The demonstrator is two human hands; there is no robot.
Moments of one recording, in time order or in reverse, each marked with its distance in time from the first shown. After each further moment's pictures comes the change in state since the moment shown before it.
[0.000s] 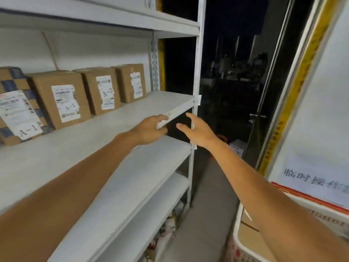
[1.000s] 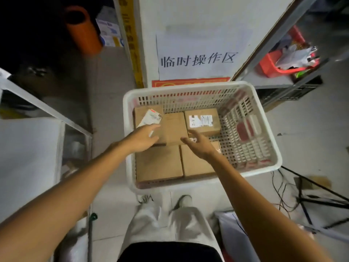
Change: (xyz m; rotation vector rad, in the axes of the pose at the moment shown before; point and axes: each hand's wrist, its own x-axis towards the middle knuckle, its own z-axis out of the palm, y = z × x) left_hand 0.146 0.131 0.559 -0.129 -1.026 0.256; right_hand -0.208 0.477 -0.126 0.098 0.154 1.125
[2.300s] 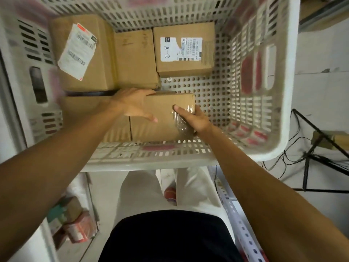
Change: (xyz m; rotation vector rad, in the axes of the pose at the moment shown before) left_hand 0.172 0.038 0.179 0.404 -0.425 -0.300; right_hand 0.119 0.237 -0.041 0.514 -0.380 0.561
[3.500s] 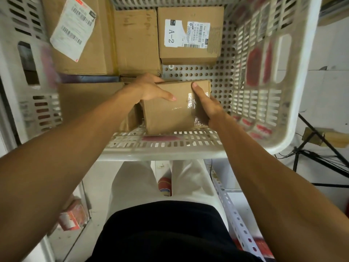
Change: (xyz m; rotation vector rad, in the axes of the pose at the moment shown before) left_hand 0.023 0.020 0.016 -0.647 0.008 -0.172; right_hand 0.006 -0.007 -0.014 0.142 0.200 0.101
